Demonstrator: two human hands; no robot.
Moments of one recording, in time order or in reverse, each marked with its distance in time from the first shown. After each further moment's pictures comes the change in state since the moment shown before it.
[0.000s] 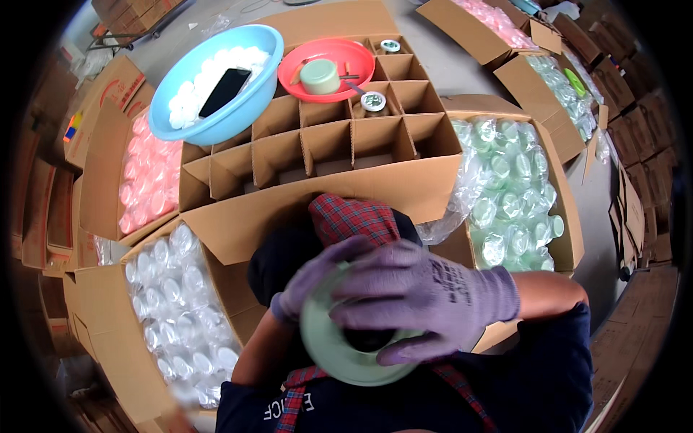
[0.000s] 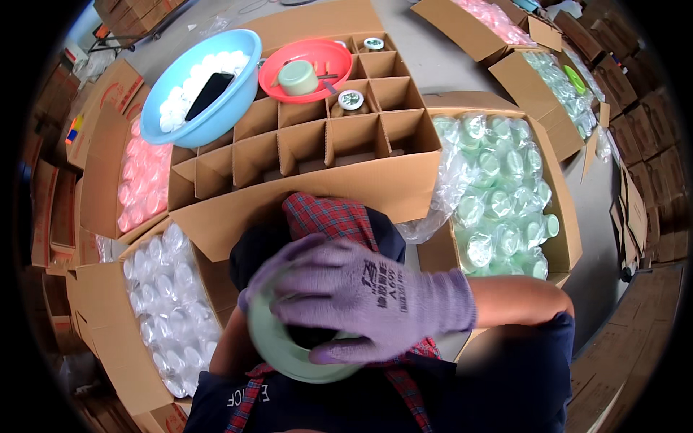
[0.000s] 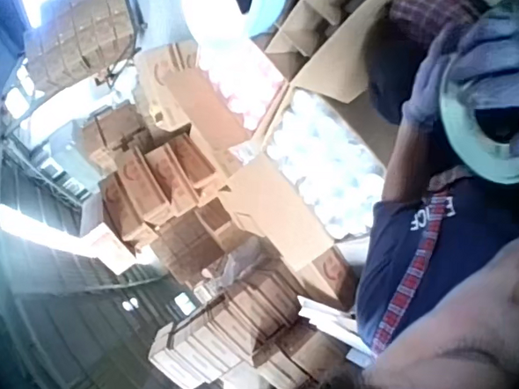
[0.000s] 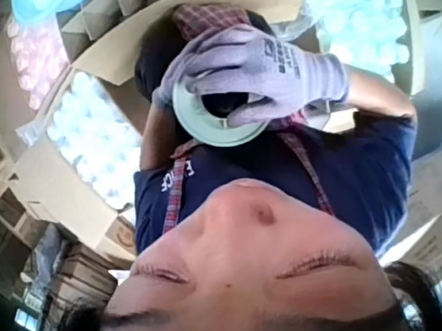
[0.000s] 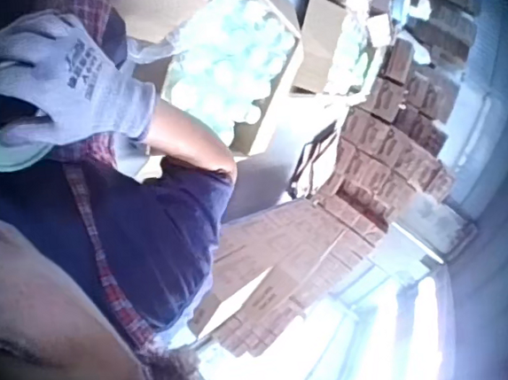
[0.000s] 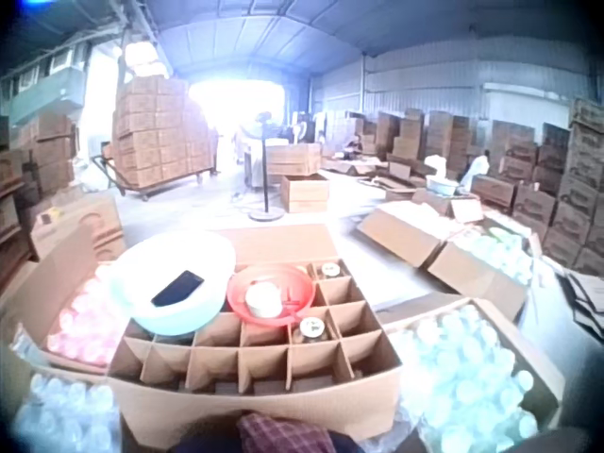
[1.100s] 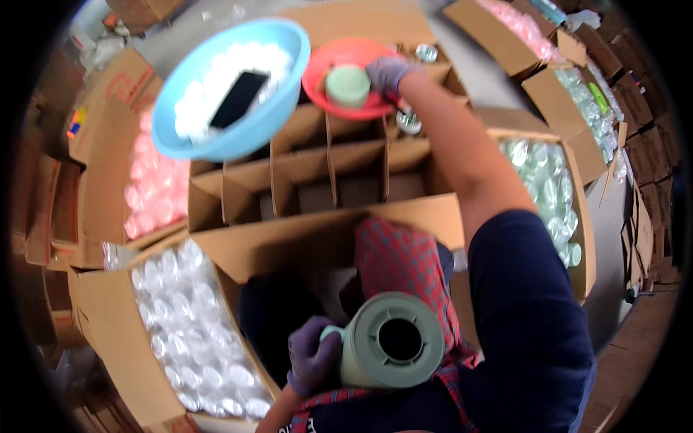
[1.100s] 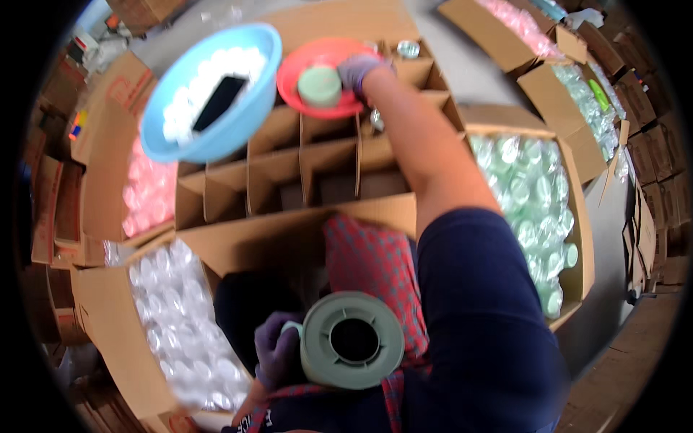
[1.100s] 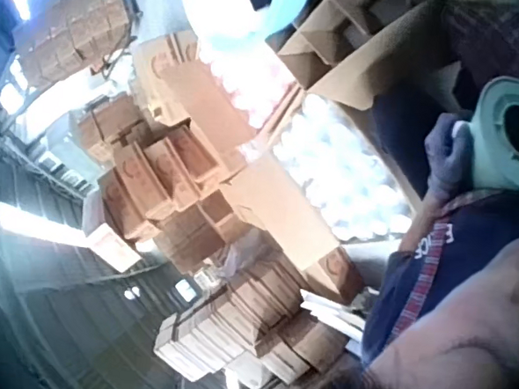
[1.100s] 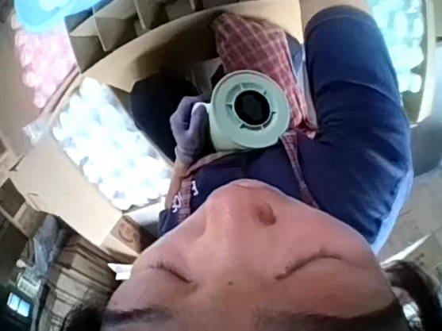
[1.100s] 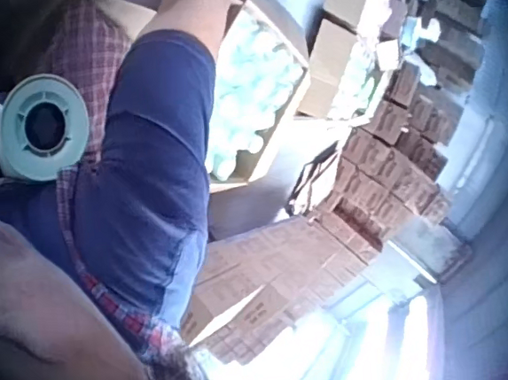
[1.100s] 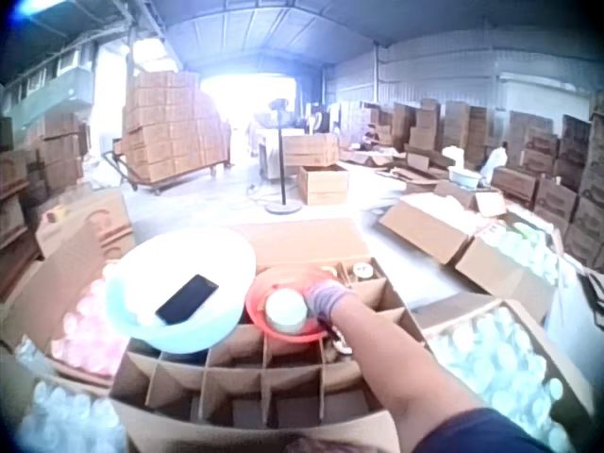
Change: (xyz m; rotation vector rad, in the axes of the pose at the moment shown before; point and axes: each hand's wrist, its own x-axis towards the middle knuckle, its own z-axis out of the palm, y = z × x) left_hand -0.044 -0.015 0.022 0.032 0.712 -0.119; right_hand 0.129 0.442 -0.127 -0.992 -0.234 0.756
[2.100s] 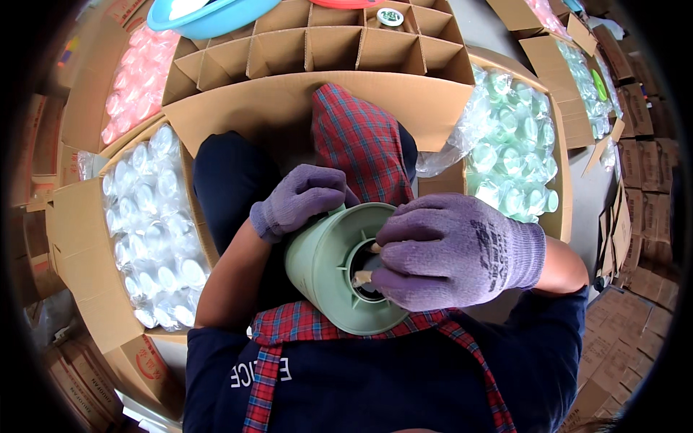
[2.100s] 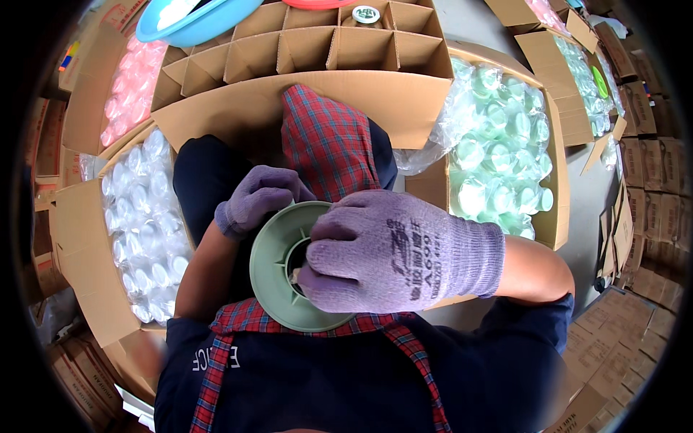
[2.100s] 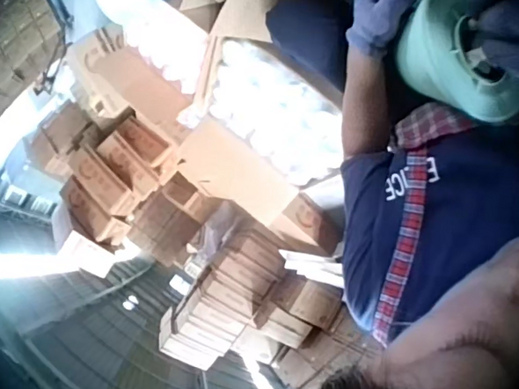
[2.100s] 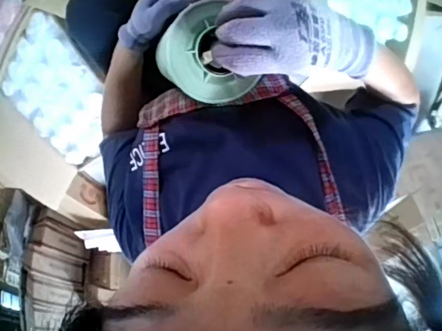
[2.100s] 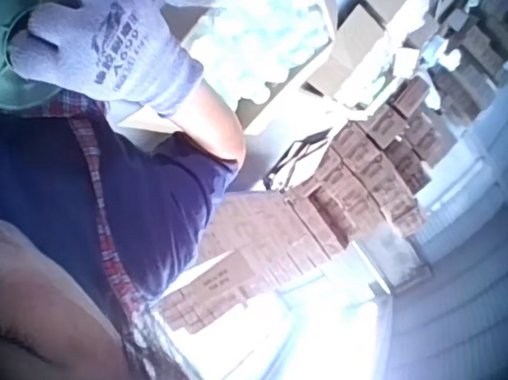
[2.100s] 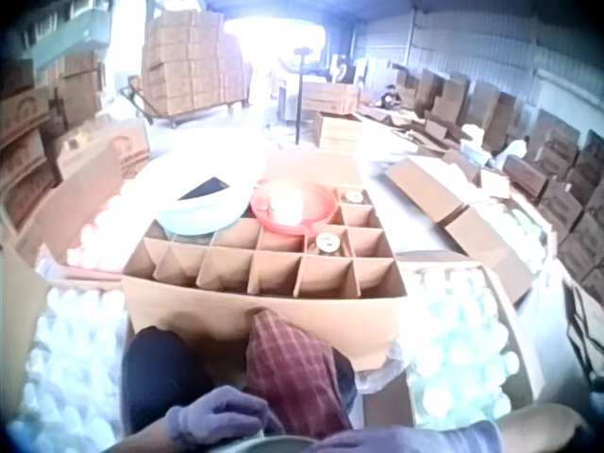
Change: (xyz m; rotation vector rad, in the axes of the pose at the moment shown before) left_hand 0.024 0.014 0.029 -0.300 -0.783 0.046; right_hand -0.459 -0.197 -0.144 0.665 0.437 -0.888
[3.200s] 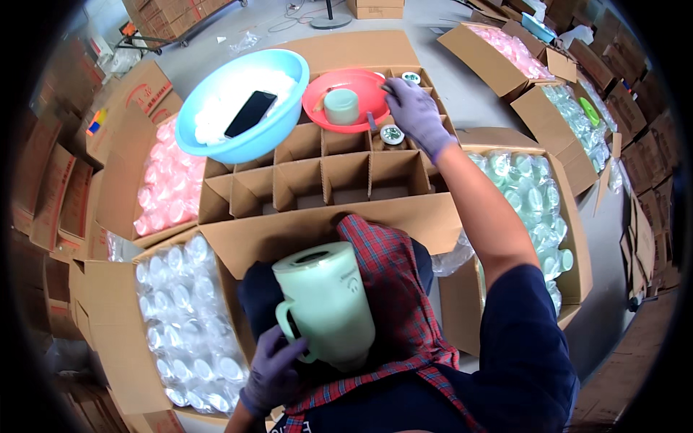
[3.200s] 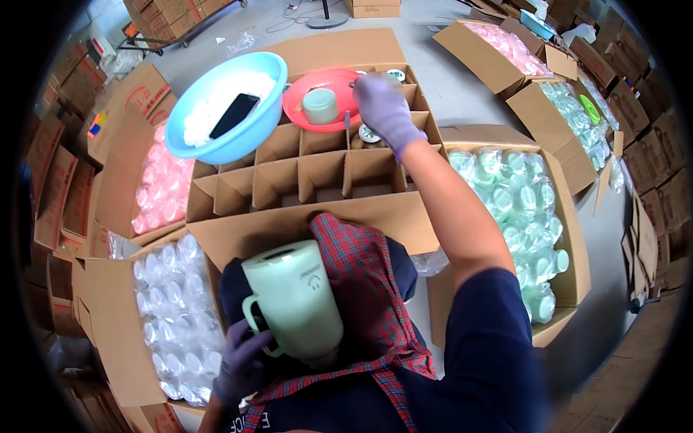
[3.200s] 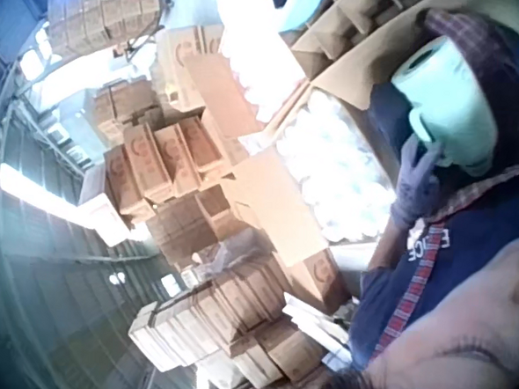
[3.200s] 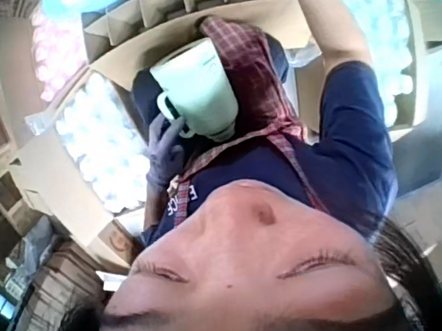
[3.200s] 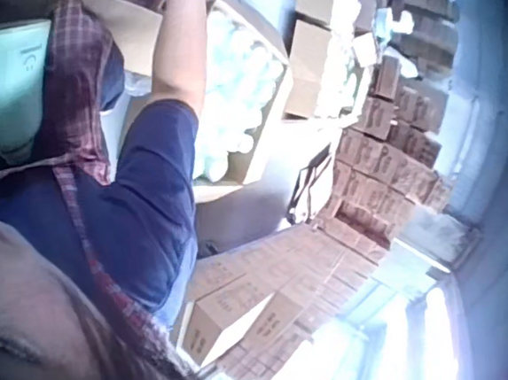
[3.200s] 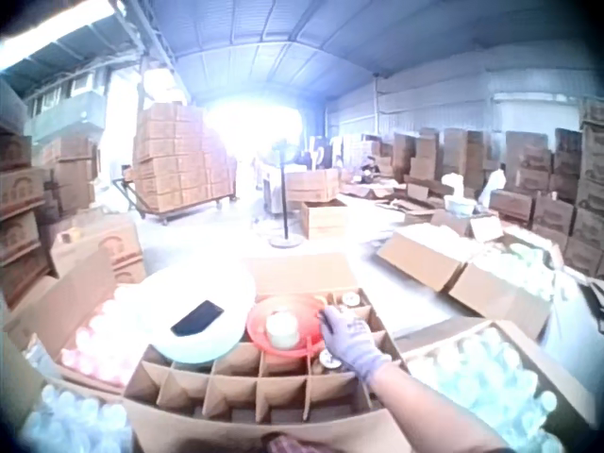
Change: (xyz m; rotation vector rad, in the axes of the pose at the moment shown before) left_hand -0.117 0.030 0.020 1.025 0.555 0.298; right_hand 0.036 0.340 -0.026 -0.594 0.454 0.866
